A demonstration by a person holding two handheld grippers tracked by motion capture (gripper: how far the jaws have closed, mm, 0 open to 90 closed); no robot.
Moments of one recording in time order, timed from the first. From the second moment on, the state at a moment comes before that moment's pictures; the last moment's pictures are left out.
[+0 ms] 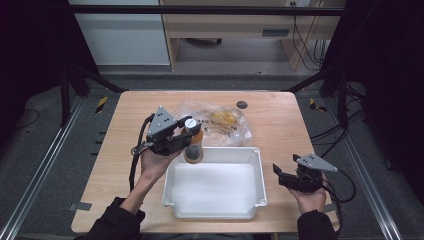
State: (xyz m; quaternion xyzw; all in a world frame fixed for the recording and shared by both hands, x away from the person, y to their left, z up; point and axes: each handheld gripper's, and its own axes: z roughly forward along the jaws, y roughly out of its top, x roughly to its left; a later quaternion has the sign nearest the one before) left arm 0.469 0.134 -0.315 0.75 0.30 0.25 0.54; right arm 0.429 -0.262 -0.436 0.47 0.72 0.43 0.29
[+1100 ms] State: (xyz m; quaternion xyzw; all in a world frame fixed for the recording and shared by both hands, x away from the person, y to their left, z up) left arm 0.436 0.135 -0.369 0.77 0.30 0.23 0.52; right arm 0.428 -0.262 -0.437 0.47 0.72 0.43 0.29
